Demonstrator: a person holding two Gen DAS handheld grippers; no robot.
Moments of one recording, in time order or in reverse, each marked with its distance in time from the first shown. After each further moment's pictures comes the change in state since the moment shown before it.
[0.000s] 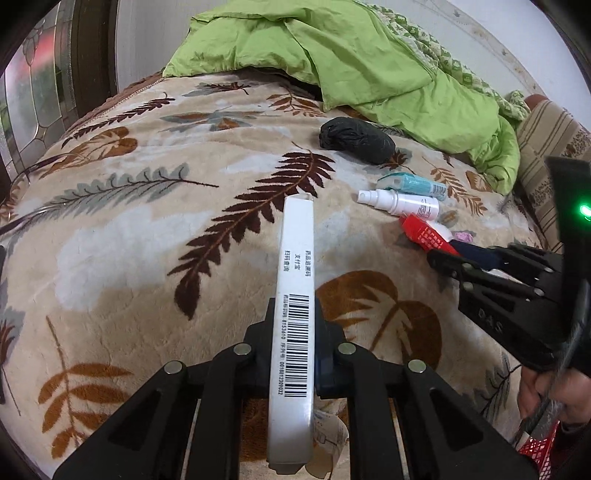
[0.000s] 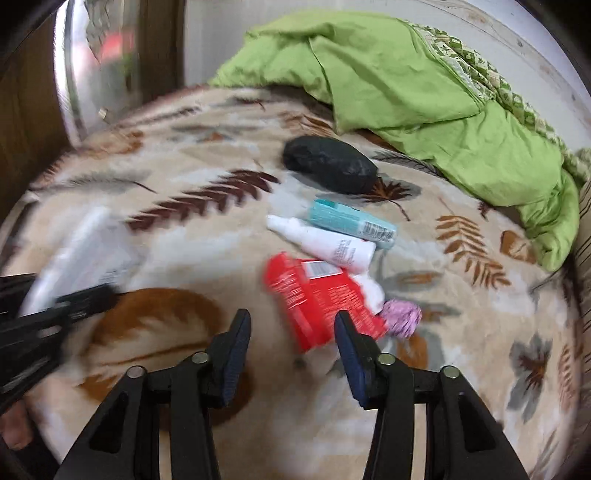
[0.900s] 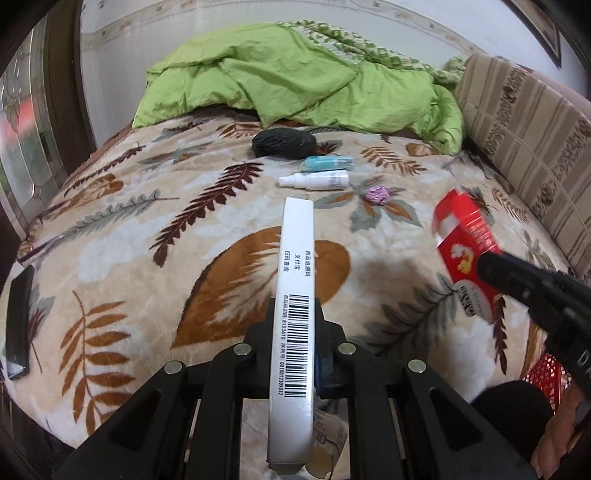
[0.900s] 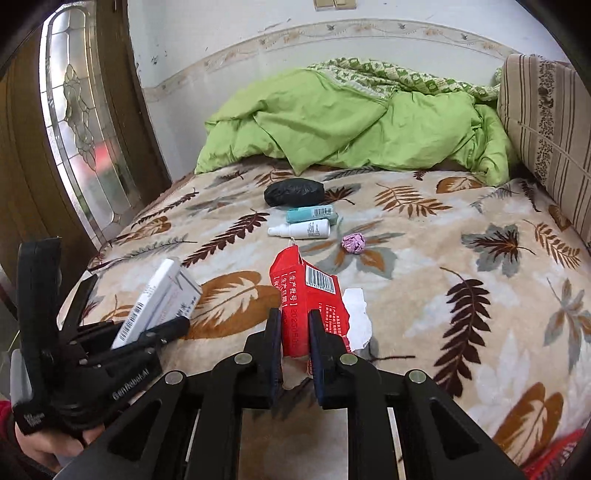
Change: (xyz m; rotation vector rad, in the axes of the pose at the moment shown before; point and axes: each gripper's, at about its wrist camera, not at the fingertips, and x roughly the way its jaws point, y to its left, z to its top) left arm -0.077 -0.073 -0.066 0.223 -0.097 0.010; right arm -0.158 -0.001 -0.123 0.375 -0.291 0.116
